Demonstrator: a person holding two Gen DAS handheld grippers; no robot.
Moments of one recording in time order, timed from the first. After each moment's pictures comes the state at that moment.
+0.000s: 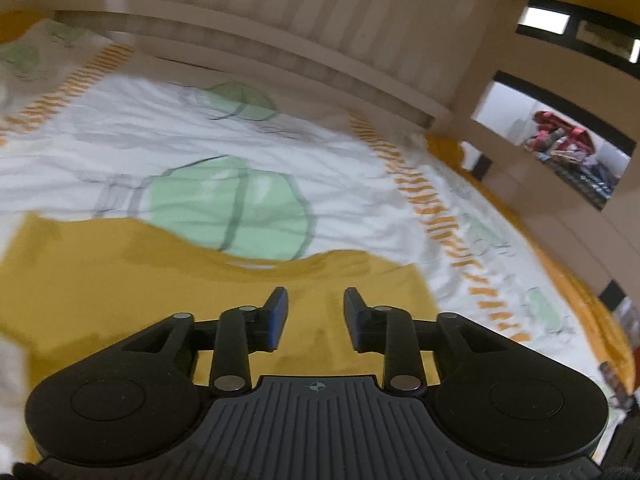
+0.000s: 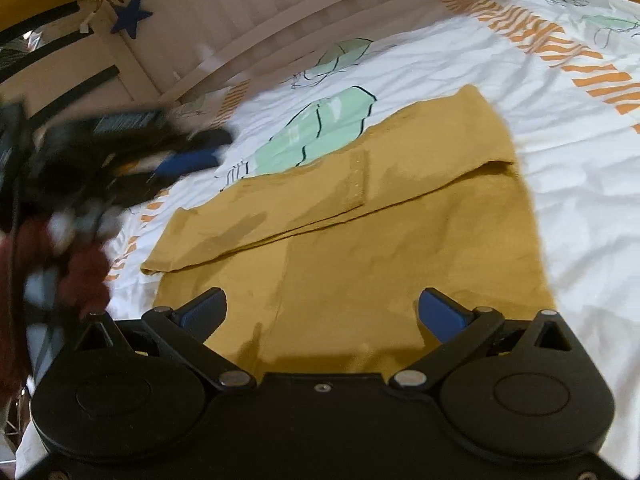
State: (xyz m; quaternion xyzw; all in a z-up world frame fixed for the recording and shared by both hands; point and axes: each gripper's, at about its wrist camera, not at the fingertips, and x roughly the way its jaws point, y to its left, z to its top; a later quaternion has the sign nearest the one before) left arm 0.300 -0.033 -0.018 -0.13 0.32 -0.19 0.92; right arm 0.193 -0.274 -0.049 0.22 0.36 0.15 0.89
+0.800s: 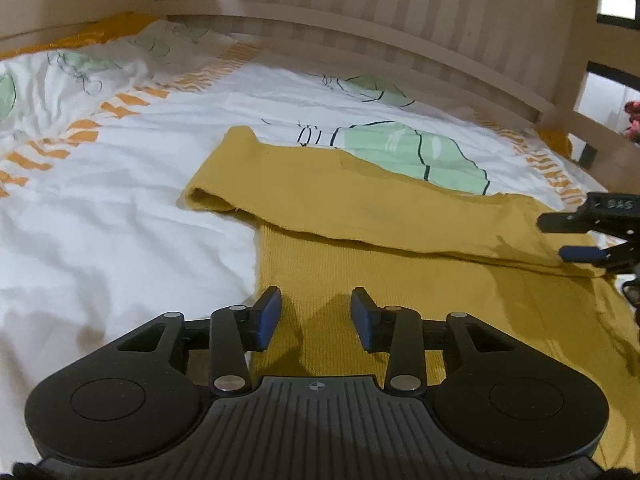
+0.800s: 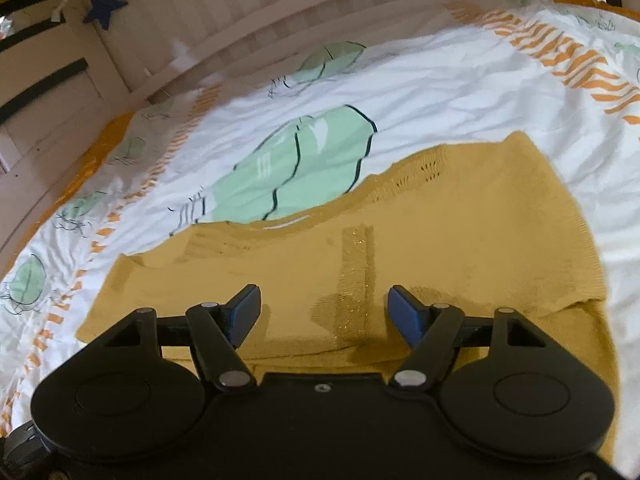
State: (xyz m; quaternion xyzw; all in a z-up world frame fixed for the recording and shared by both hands) left arm 0.253 0.059 -0.102 -0.09 0.31 -0.05 0.94; right arm 0.307 -0.247 -0.067 0.18 0.37 0.12 0.90
